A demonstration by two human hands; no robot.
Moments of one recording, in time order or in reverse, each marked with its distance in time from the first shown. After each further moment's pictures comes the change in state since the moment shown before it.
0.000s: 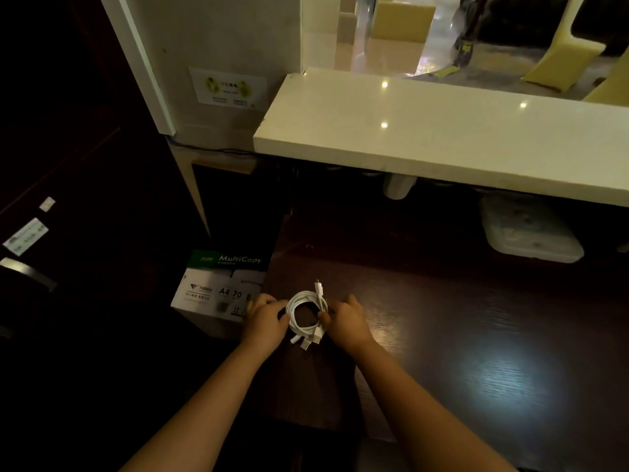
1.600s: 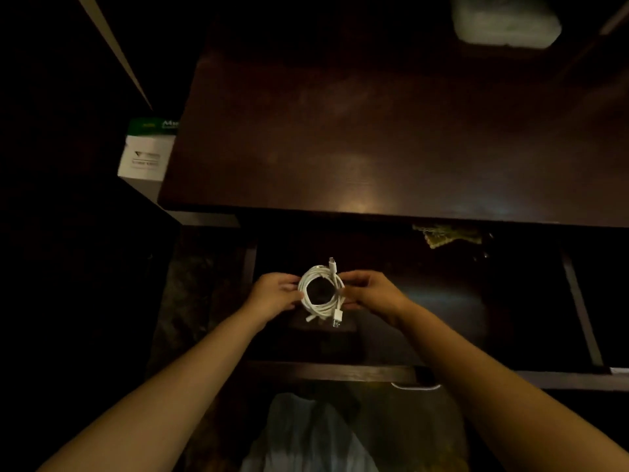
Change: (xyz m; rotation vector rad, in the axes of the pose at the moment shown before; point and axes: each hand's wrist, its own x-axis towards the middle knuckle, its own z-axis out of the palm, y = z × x) left_hand -0.196 -0.042 0.196 -0.622 -0.440 -0.236; right_hand -0.185 0.218 0.132 0.865 -0.254 0.318
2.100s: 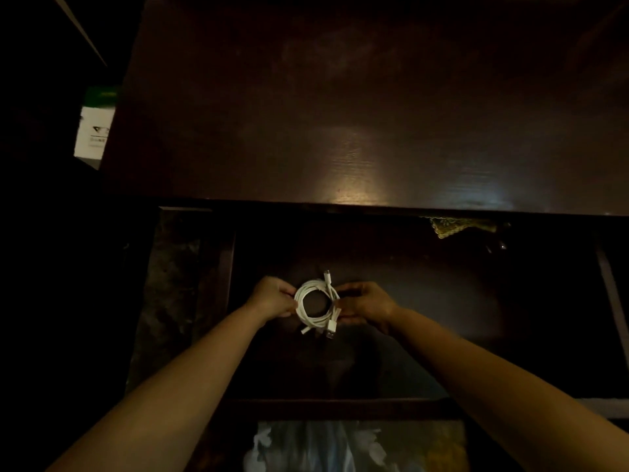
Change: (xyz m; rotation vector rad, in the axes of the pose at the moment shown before) left_hand 0.065 -0.032 0.022 0.187 -0.101 -0.210; right_hand 0.056 0.050 -0.009 0.003 -0.015 0.242
